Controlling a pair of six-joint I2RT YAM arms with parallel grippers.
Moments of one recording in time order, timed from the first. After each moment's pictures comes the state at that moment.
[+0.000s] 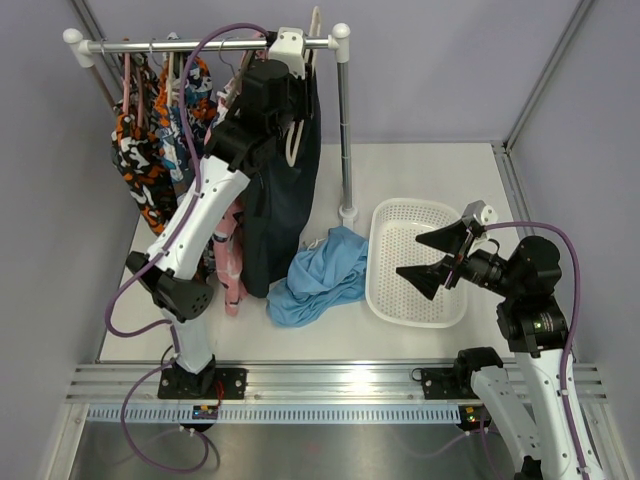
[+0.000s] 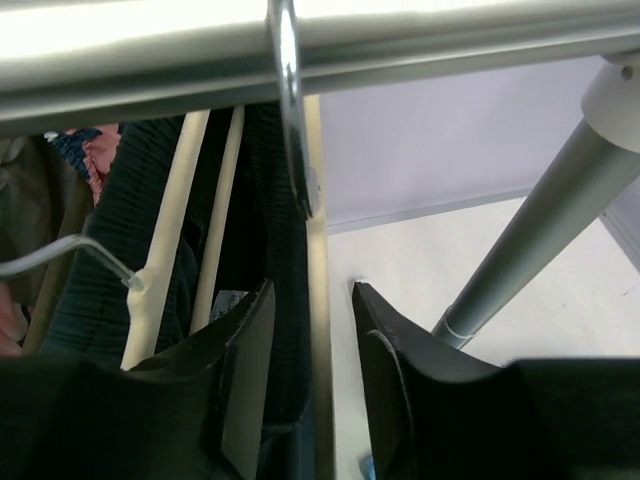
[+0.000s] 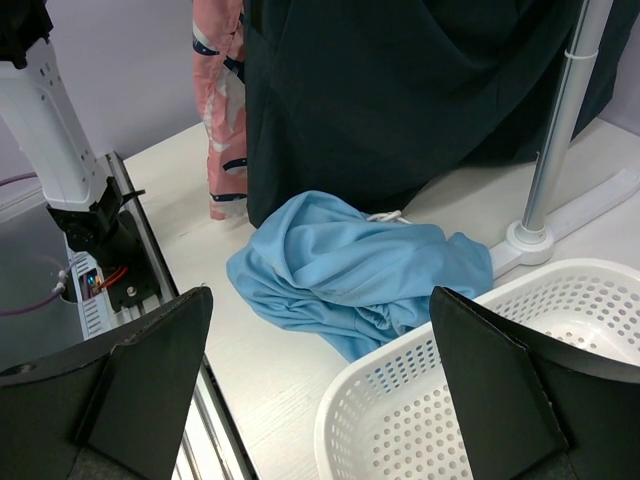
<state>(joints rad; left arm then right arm) -0.58 1.85 2.28 -0.57 -0.33 -0.10 0.11 0.56 0.83 -0.33 -0.91 0.11</state>
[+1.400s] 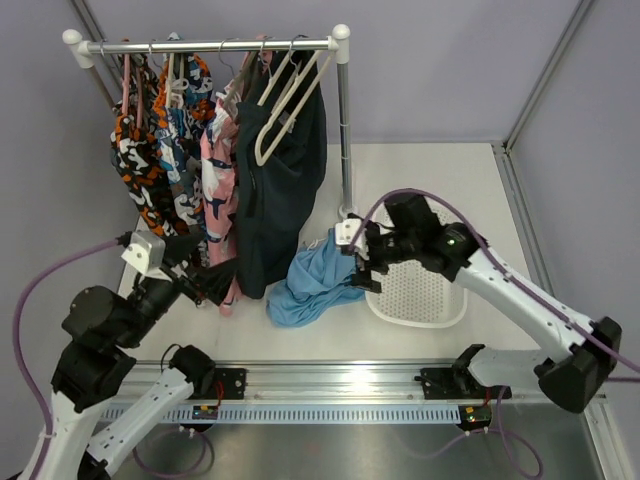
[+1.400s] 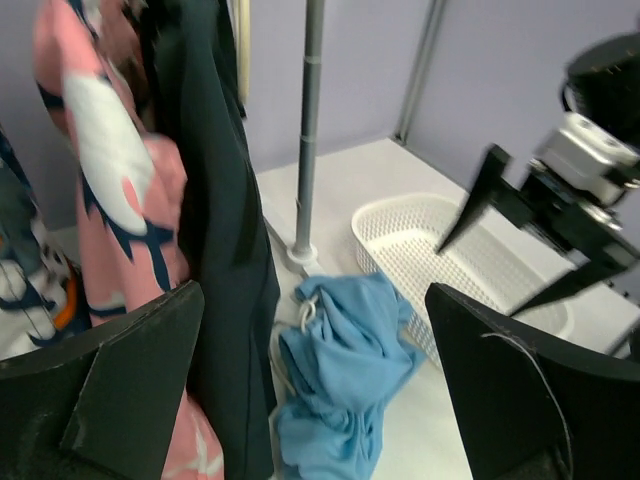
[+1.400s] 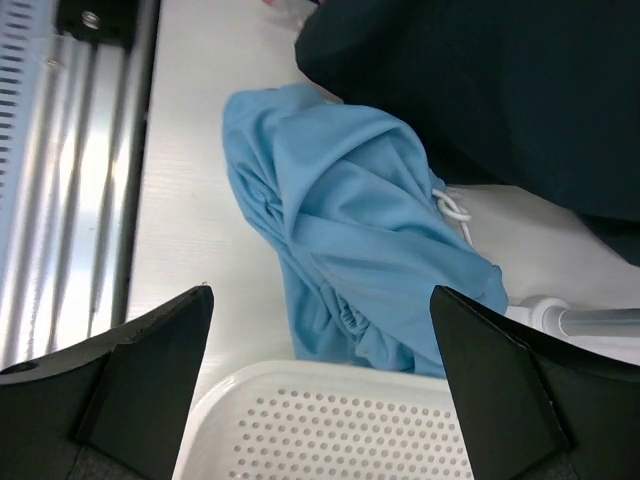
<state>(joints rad) -0.58 0.42 1.05 -0.52 0.04 -0.13 0.66 1.16 1.17 -0.70 -0.71 -0.74</state>
